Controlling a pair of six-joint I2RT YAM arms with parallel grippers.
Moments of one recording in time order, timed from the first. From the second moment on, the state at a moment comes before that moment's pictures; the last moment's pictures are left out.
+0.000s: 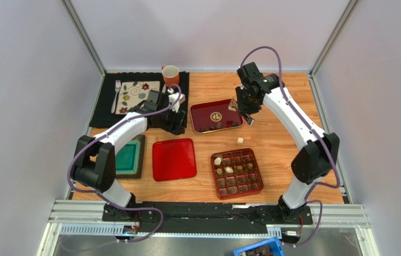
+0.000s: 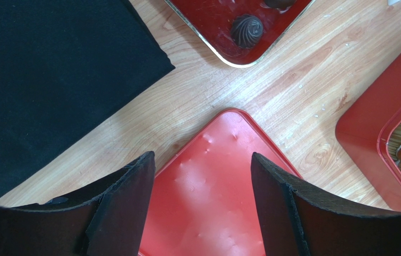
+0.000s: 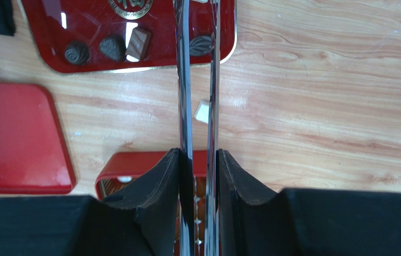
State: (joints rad) left arm -0.36 1.58 1.09 -0.43 0.35 0.06; right arm 0.44 1.76 1.75 -1.10 0.12 0.30
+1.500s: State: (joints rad) left arm -0.35 1.58 1.09 -0.45 0.32 0.06; right arm 0.60 1.05 1.18 -1.31 -0.04 0.50
